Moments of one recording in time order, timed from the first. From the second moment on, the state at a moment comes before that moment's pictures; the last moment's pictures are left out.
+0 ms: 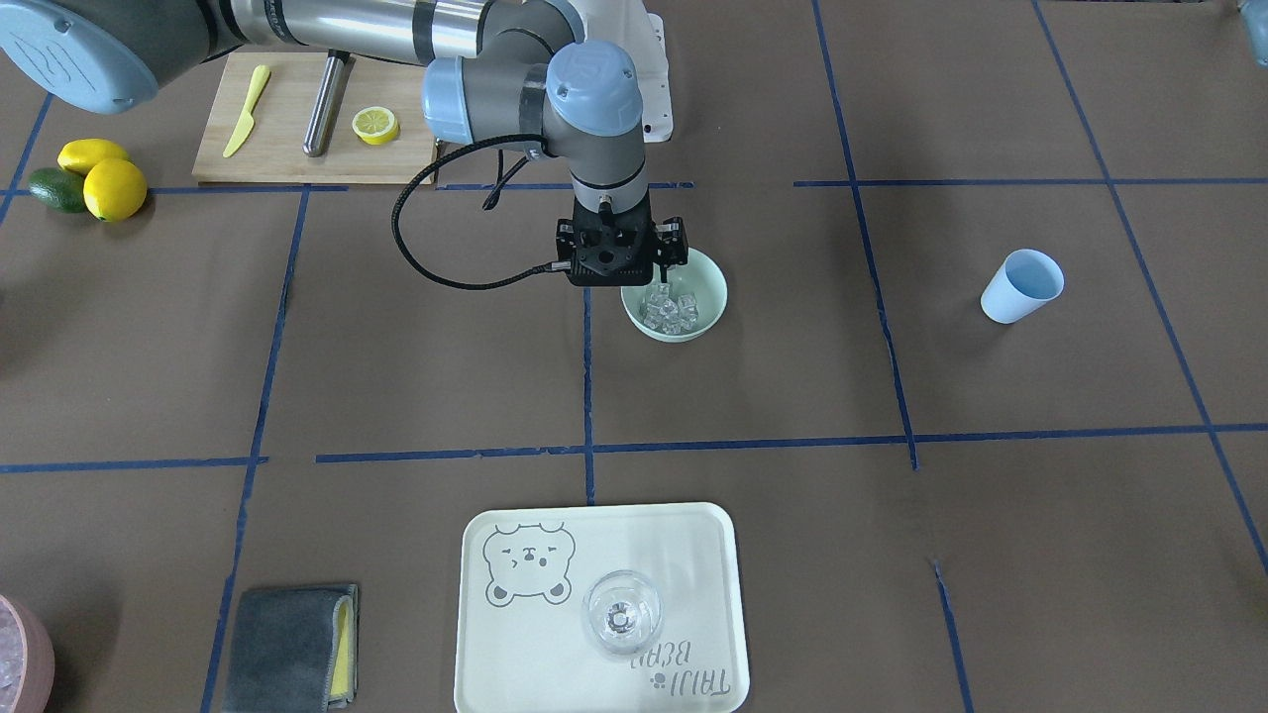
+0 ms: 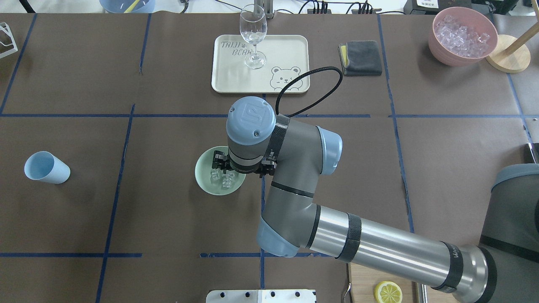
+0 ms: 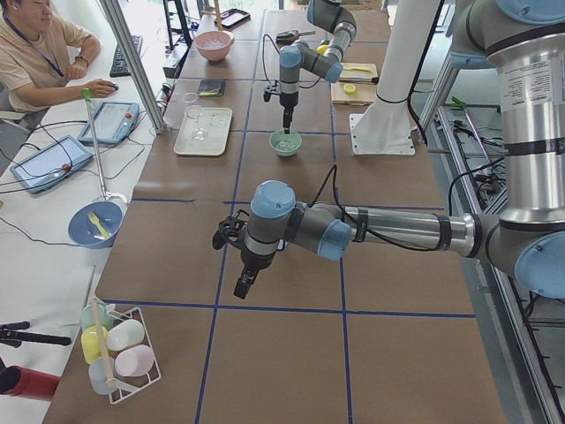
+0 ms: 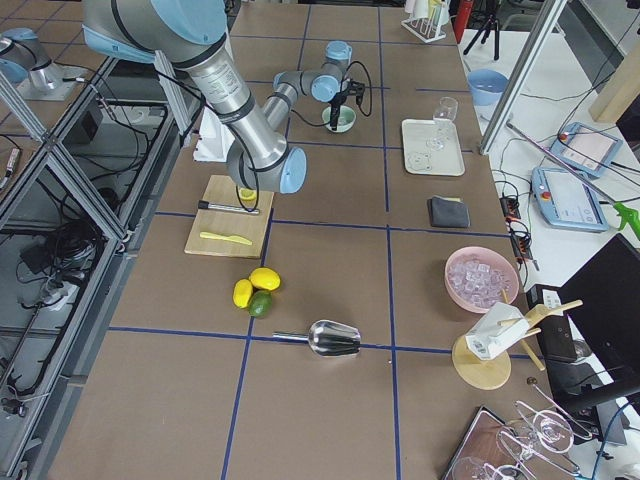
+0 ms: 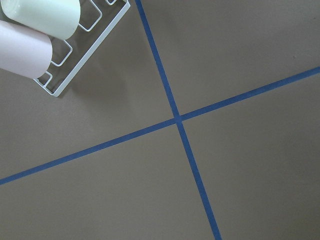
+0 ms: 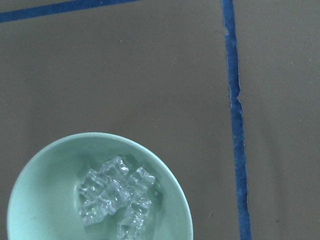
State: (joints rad) left arm -1.48 -1.38 -1.81 -1.90 -2.17 0.03; right arm 0.43 -0.68 1.44 -1.49 1.89 1.38
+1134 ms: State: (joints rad) left arm -1.49 -1.37 -1.82 -1.93 -2.16 0.03; right arm 0.42 -0.67 1.38 -1.42 1.87 1.40
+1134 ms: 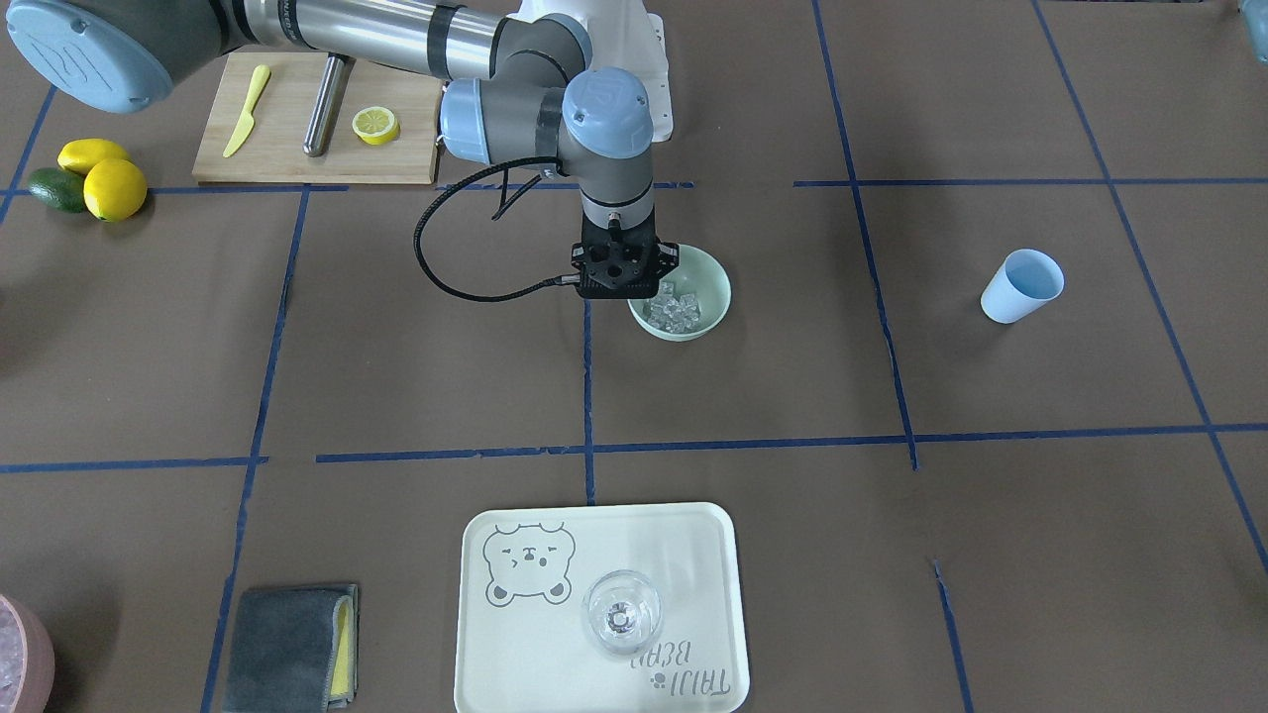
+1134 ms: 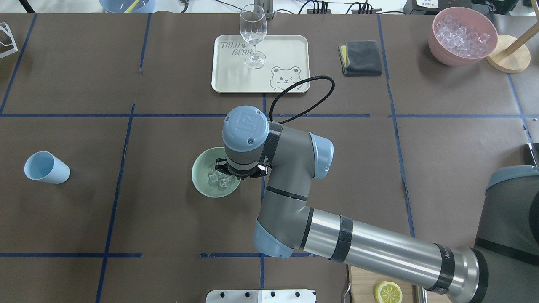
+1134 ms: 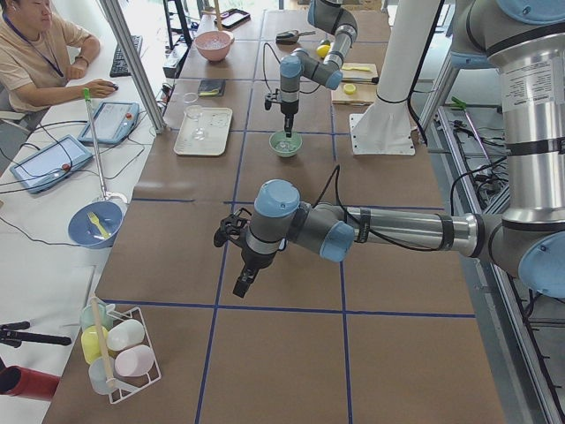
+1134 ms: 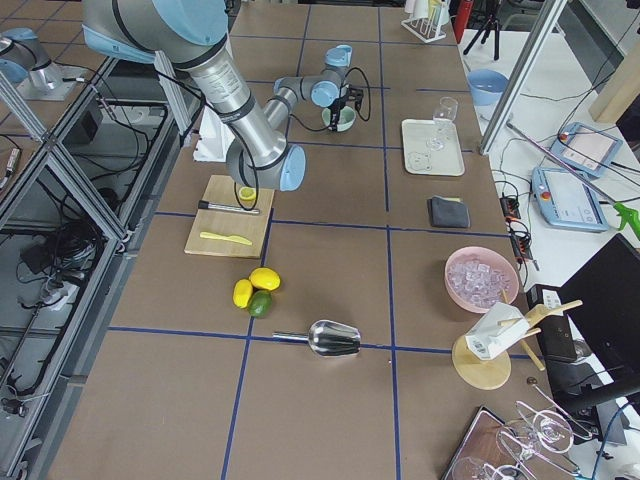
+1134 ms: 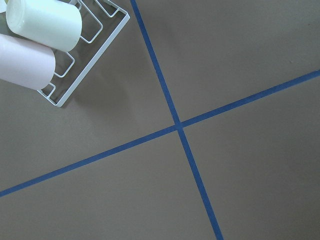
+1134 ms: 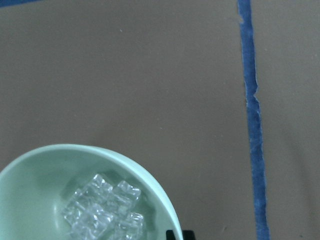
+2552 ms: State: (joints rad) left arm -1.49 -1.37 -1.83 -1.94 -2.16 0.03; right arm 1.06 -1.62 1.69 -0.96 2.39 0.86
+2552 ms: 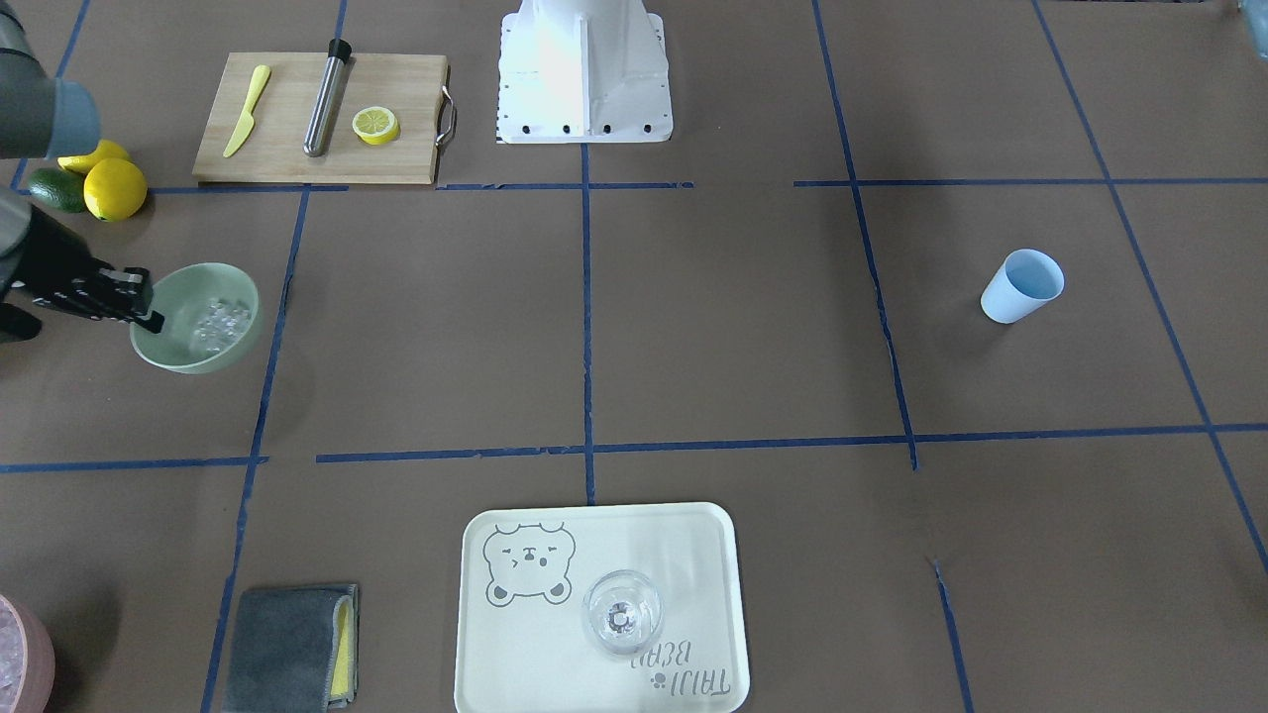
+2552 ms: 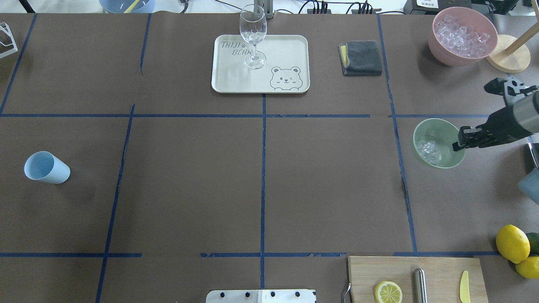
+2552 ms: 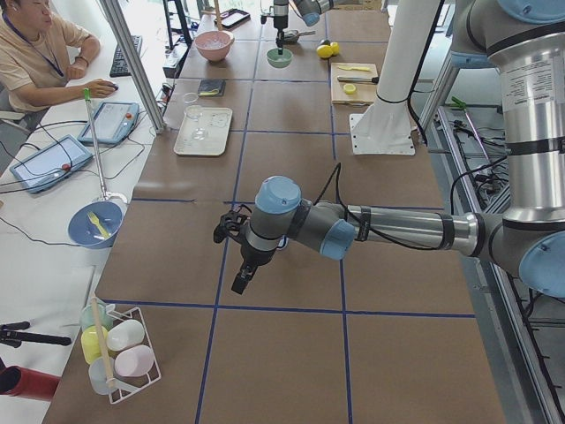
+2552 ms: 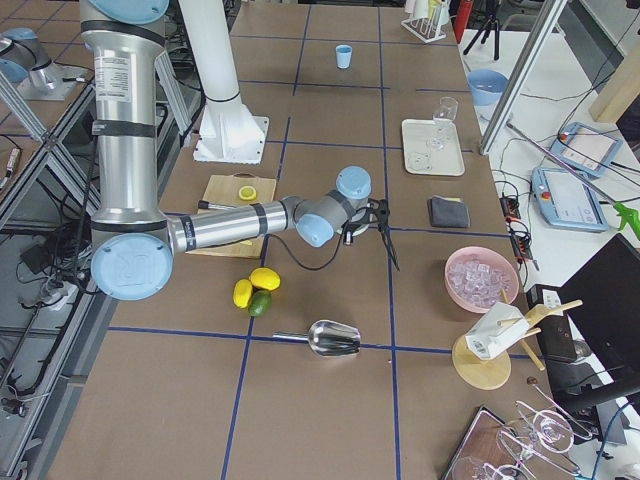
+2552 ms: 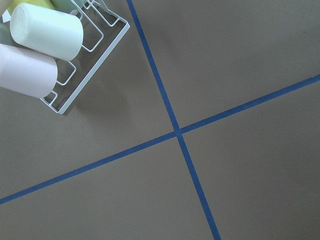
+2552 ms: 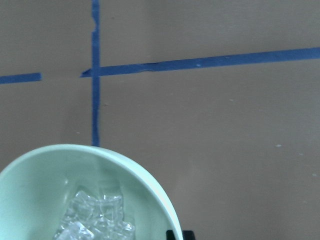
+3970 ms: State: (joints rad) left arm -1.49 -1.37 -1.83 -1.94 -2.16 0.03; right arm 0.99 -1.66 1.61 -0.93 2.38 0.82
